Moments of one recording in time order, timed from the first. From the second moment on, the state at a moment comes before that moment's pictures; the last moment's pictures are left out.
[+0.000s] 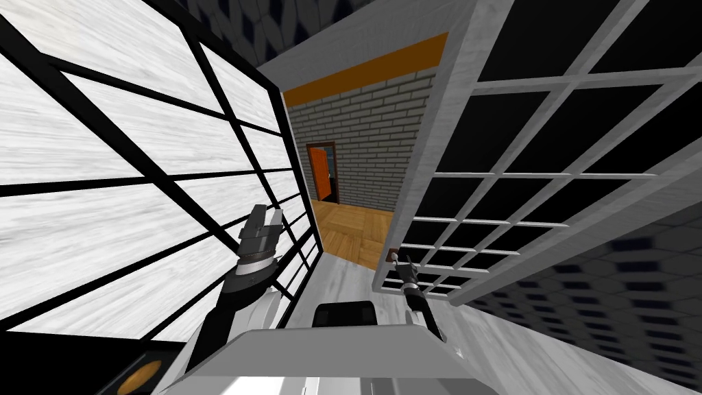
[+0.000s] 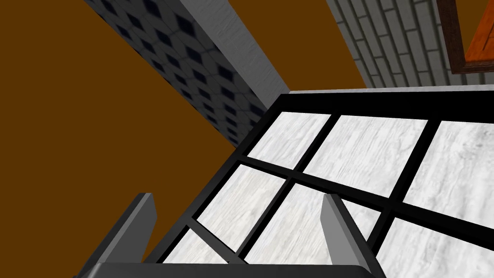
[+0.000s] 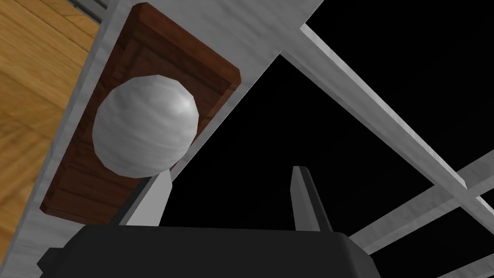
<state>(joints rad) 0.11 -0.29 0.11 -0.83 -0.47 -0.86 -0.85</state>
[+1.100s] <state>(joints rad) 0.15 -0.26 0.15 -0.88 -0.60 -0.84 -1.09</state>
